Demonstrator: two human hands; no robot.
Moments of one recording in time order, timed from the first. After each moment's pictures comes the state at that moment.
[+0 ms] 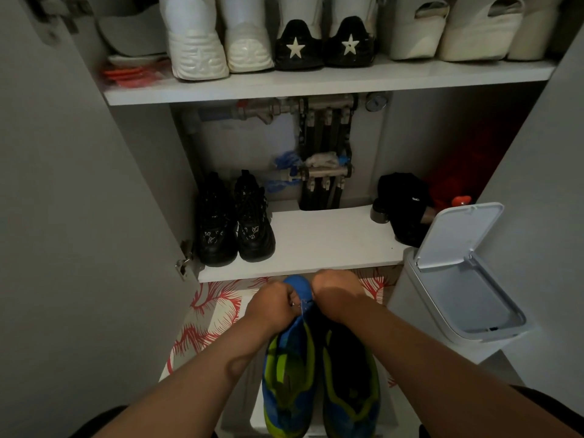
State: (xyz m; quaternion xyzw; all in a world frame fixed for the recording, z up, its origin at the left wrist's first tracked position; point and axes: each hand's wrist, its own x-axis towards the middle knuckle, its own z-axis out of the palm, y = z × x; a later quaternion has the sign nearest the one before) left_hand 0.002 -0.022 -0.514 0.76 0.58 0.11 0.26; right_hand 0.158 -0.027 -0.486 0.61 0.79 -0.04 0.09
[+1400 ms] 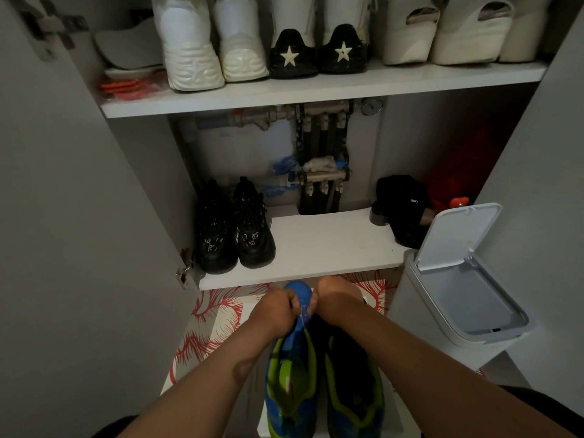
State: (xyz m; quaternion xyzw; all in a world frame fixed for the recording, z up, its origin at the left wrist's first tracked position) left_hand 0.003 -0.014 -0.519 0.76 0.58 0.08 0.29; right_hand 0.151 -0.018 -0.496 0.74 0.62 -0.25 0.01
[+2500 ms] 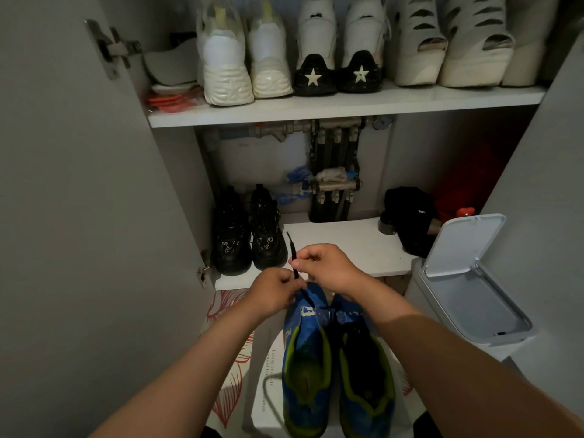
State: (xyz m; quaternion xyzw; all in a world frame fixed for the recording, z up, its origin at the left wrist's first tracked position) left_hand -0.027 -0.027 -0.452 0.63 0.57 0.25 0.47; right_hand 0.126 -0.010 -0.447 0.54 0.59 -0.45 -0.39
